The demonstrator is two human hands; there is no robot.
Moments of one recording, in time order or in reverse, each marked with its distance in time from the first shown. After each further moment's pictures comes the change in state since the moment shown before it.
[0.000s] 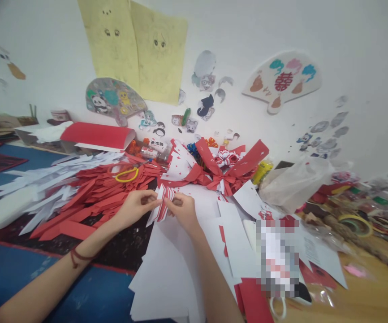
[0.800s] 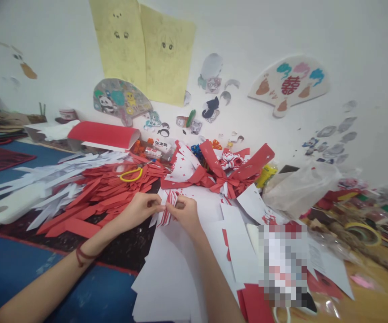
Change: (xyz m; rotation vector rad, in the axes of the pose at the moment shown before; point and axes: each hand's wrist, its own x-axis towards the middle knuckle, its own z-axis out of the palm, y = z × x) left_hand -0.003 -0.003 -0.004 0.208 -0.063 0.051; right_hand -0.002 0.004 0.002 -0.083 -0.024 0.009
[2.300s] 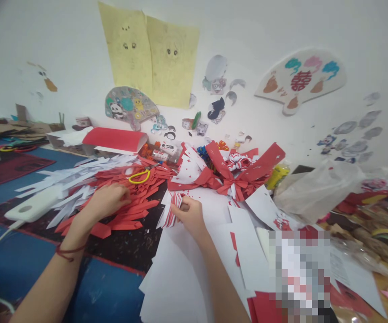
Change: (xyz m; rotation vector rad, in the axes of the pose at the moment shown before) left_hand -0.026 -0.032 -0.095 1.007 -0.016 -0.235; right_hand -0.001 -0.006 0.005 0.050 0.013 0.014
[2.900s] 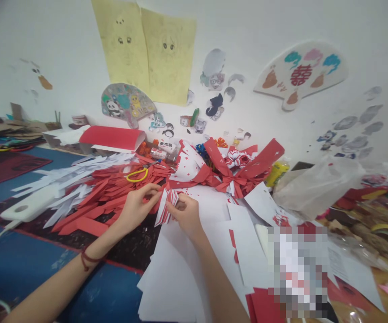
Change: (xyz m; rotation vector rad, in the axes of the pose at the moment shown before) left_hand -0.002 0.103 0.006 -0.986 0.343 0.103; right_hand -0.004 -0.008 0.007 0.079 -0.006 -0.057
